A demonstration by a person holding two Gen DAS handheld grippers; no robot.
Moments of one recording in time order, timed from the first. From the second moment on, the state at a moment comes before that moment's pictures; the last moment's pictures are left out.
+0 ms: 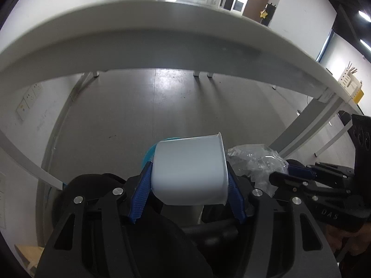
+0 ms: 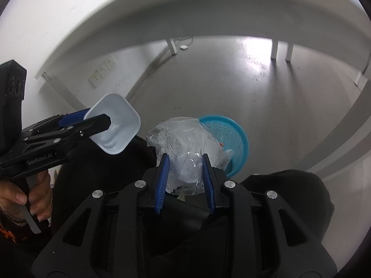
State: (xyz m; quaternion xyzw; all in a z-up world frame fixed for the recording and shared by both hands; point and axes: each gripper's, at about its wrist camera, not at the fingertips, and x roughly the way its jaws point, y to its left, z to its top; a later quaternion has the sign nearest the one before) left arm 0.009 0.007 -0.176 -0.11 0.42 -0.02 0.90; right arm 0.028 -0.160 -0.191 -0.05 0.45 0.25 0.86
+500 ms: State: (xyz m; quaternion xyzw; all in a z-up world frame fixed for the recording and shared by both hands) left arm 0.083 0.025 -0.251 -0.17 0.48 0.01 0.86; right arm 0.097 -0.142 -0.247 -0.06 0.52 0.24 0.82
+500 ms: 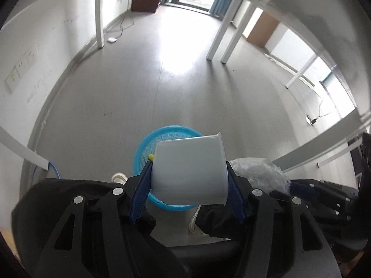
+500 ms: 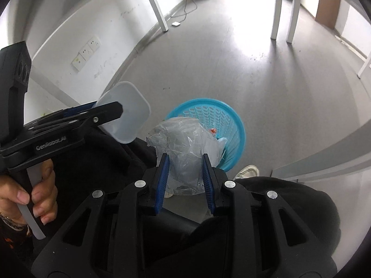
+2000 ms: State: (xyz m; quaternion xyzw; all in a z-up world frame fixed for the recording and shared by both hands) left arm 0.213 0.051 -0.350 -0.25 0.59 0.03 0.77; right arm 0.231 -0.116 -0.401 -0.01 0.66 0.18 0.73
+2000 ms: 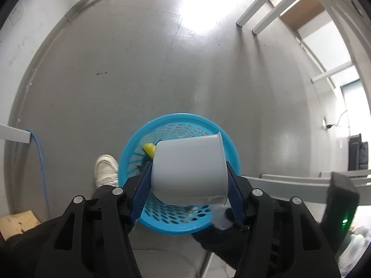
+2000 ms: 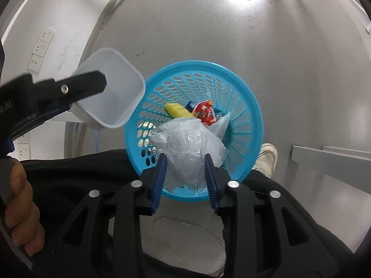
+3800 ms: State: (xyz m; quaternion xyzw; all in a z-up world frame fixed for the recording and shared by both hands) left arm -0.003 0.025 -0.175 -0.13 0.42 0.00 0.90; right arm 0.029 -0.157 -0.194 -0.04 0.47 0.23 0.85
